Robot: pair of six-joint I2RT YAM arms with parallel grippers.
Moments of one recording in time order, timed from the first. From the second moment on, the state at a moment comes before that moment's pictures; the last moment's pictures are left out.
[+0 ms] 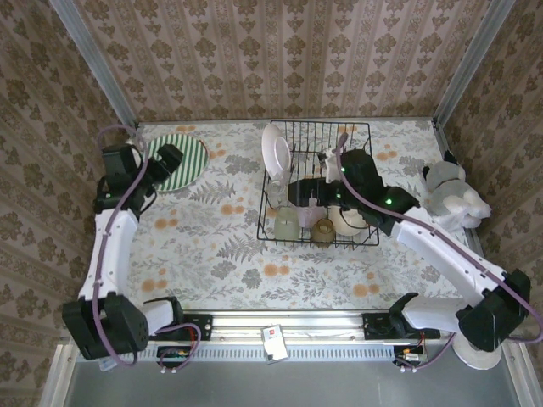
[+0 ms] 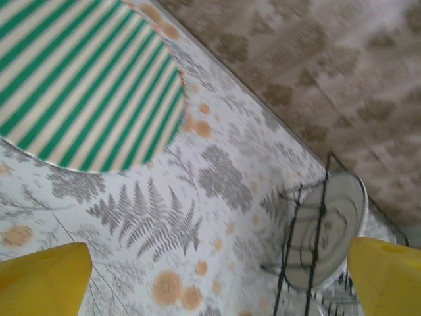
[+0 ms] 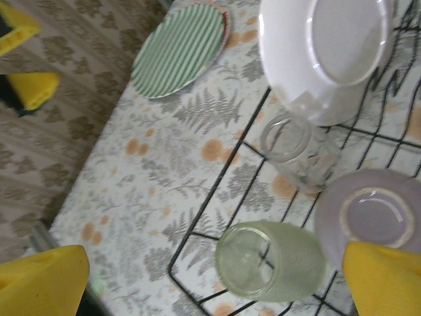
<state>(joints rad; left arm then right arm) 0.06 1.14 1.05 -0.48 0.31 -0.65 0.58 1.24 1.14 -0.48 -0.20 0.47</state>
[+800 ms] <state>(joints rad) -0.10 0.69 0.79 -0.53 0.53 -0.32 0.73 1.97 1.84 -0.70 0.44 0.45</state>
